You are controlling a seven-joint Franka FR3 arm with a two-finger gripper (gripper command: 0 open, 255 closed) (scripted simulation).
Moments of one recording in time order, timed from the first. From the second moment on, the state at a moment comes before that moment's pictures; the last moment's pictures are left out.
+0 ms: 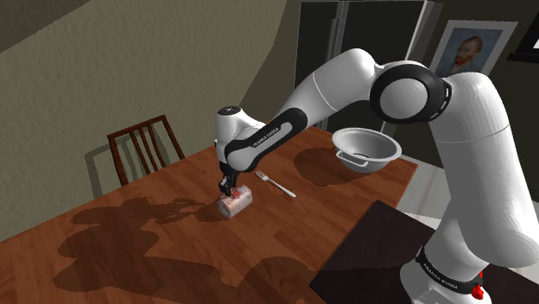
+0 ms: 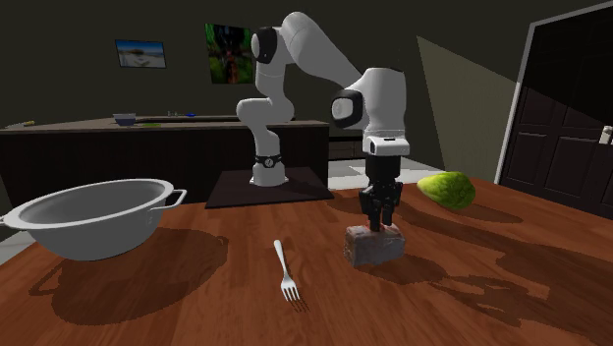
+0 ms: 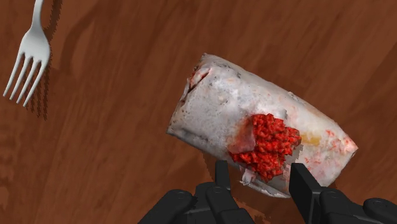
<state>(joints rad) 0.19 0.59 0.17 -1.73 -0.18 2.41 -0.04</state>
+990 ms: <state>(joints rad) 0.18 0.50 0.18 -1.70 -0.15 2.29 -0.06</state>
